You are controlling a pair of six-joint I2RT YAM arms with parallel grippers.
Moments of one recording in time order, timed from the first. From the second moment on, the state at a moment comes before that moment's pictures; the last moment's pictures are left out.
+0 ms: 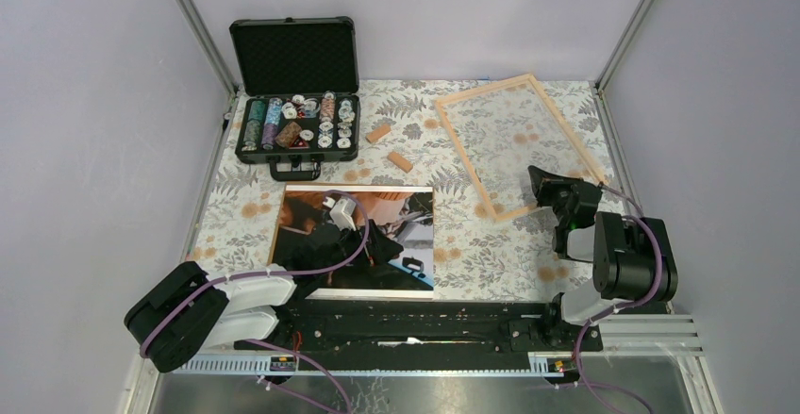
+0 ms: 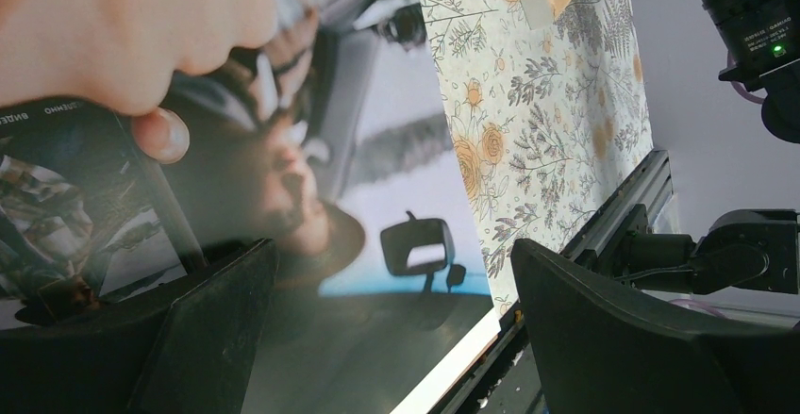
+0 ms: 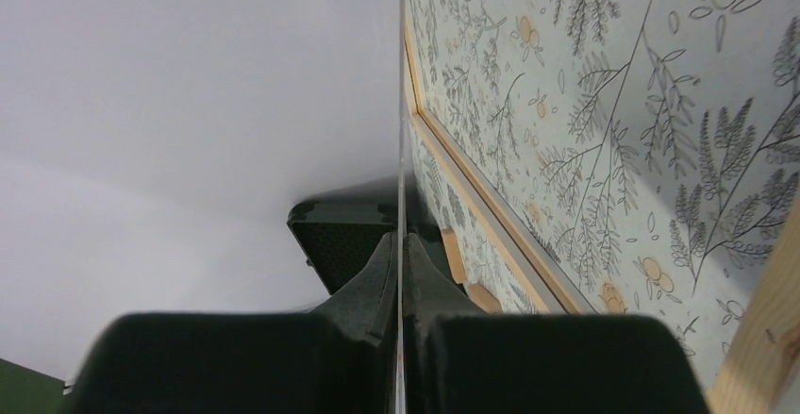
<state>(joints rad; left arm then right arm) -0.73 1.15 0.14 0.60 0.15 -0.85 -0.17 1.55 0.28 0.99 -0.23 1.61</state>
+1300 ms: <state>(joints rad) -0.72 1.15 0.14 0.62 0.16 -0.85 -0.11 1.56 0.28 0.94 -0.11 1.54</state>
